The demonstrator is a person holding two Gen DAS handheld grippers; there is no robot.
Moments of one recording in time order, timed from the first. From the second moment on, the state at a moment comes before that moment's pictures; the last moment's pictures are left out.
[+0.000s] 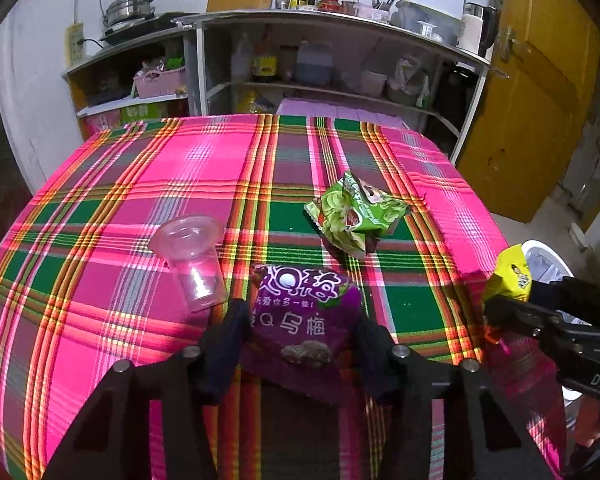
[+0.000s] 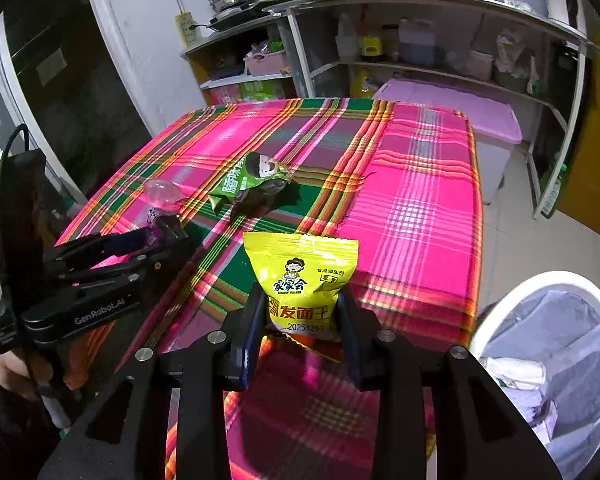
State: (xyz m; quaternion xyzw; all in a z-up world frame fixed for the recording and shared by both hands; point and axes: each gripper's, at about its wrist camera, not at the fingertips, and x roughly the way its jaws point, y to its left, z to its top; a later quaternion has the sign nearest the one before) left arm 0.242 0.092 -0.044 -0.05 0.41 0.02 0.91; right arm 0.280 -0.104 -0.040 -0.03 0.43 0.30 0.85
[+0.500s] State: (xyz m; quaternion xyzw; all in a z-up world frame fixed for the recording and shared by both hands) left arm 0.179 0.050 -0.012 -0.07 0.37 -0.03 0.93; right arm 0.231 -0.142 -0.008 -0.02 0.39 0.28 0.88
